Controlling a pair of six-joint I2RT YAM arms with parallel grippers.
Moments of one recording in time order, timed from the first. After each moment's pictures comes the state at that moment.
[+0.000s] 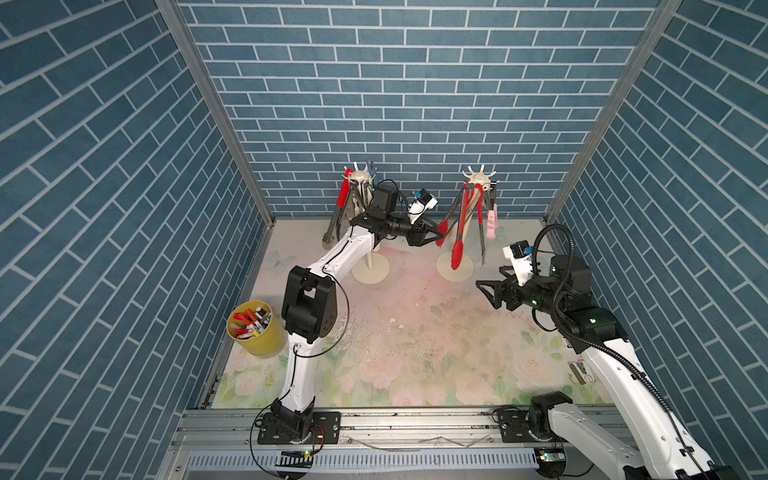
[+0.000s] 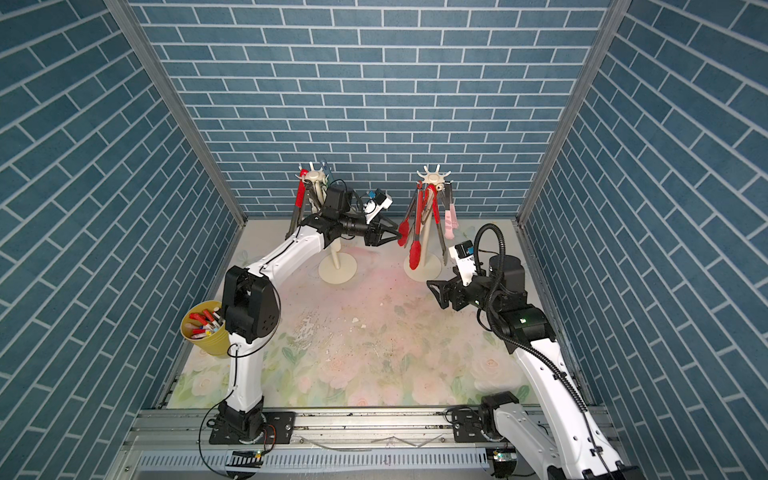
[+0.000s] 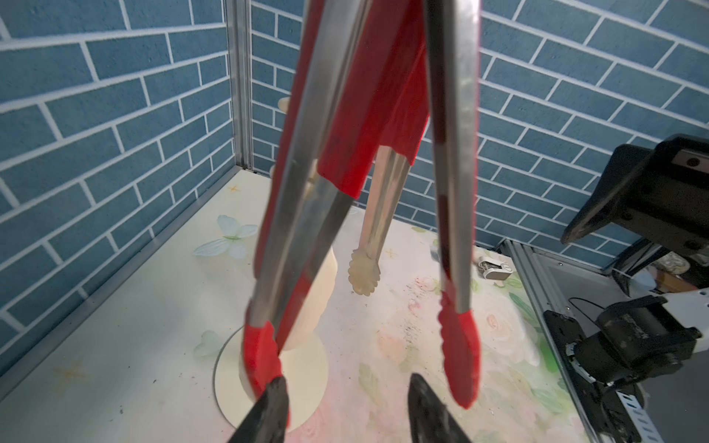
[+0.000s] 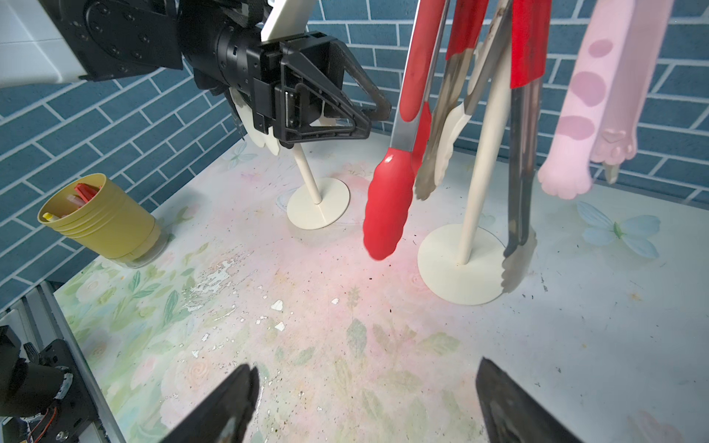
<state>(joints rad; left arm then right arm) -0.45 2.13 1.94 -0.30 0.94 0.18 0.27 0.89 0.93 -0.53 -0.46 -0.05</state>
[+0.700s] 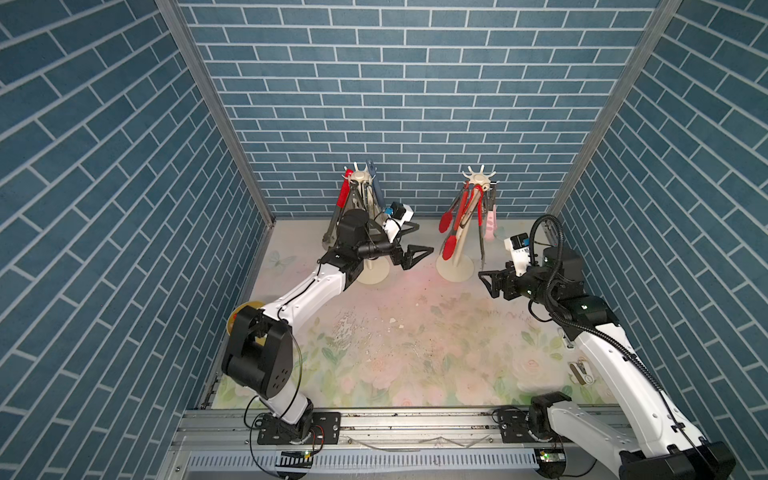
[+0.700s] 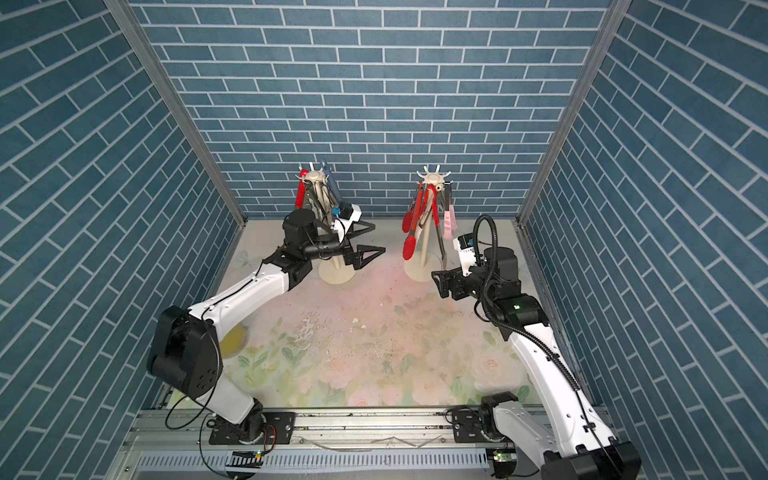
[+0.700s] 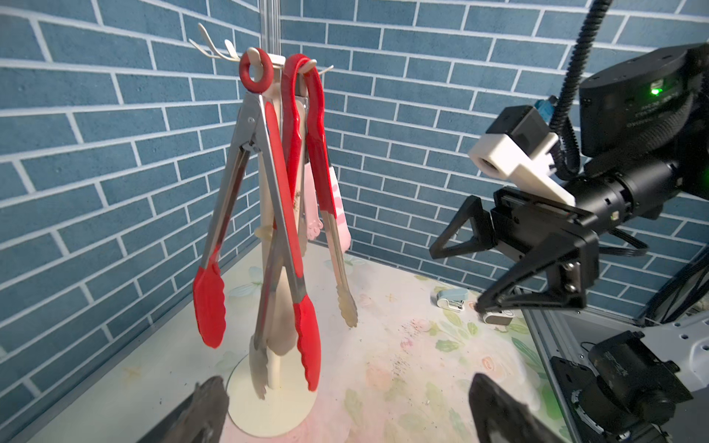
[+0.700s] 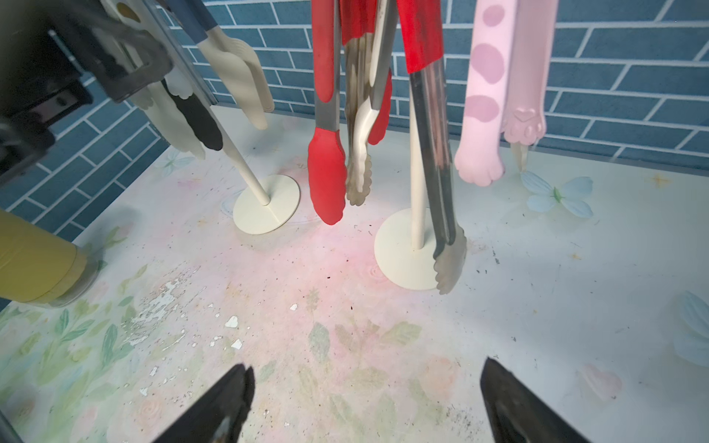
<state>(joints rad) -0.44 1.59 1.20 0.27 0.81 -0.02 0.27 0.99 0.97 -0.52 -0.29 0.01</state>
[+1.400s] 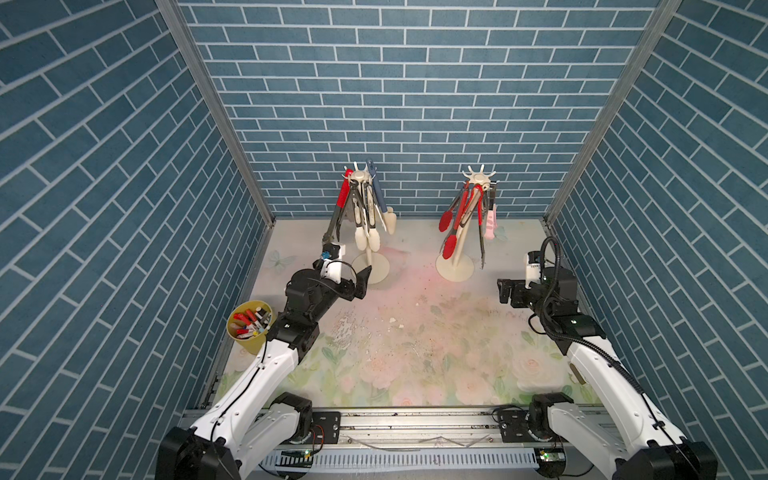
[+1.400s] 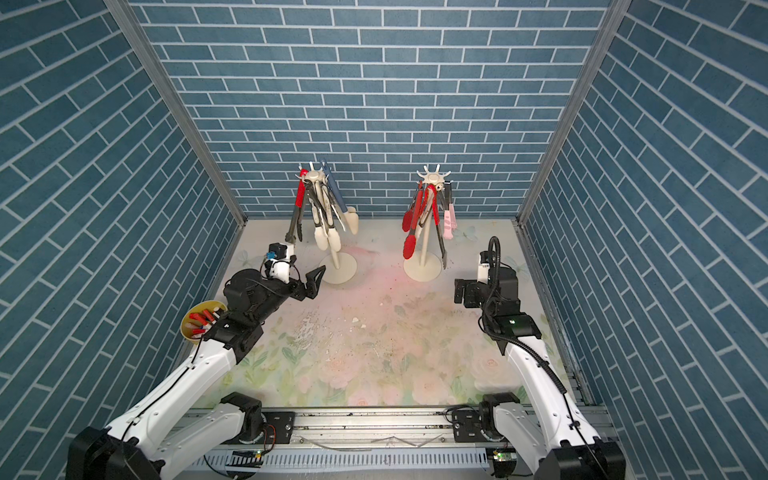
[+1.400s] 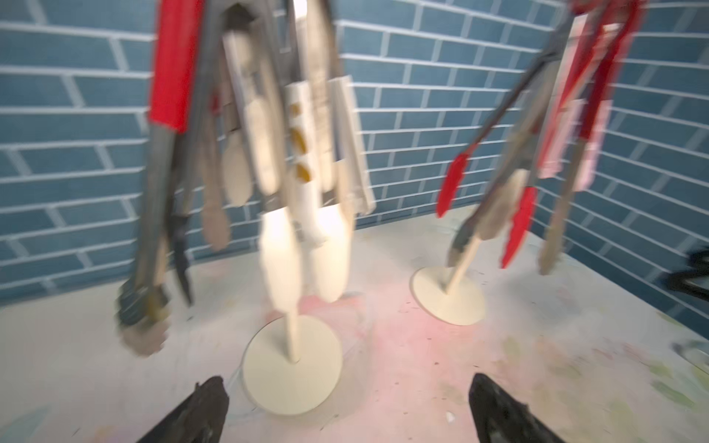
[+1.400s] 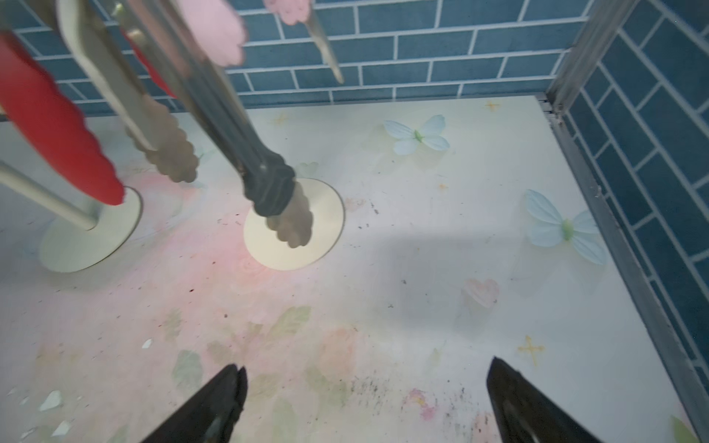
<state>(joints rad) -0.28 0.96 0.60 0.16 0.10 -0.10 0.14 0.92 0.67 -0.29 0.00 0.08</state>
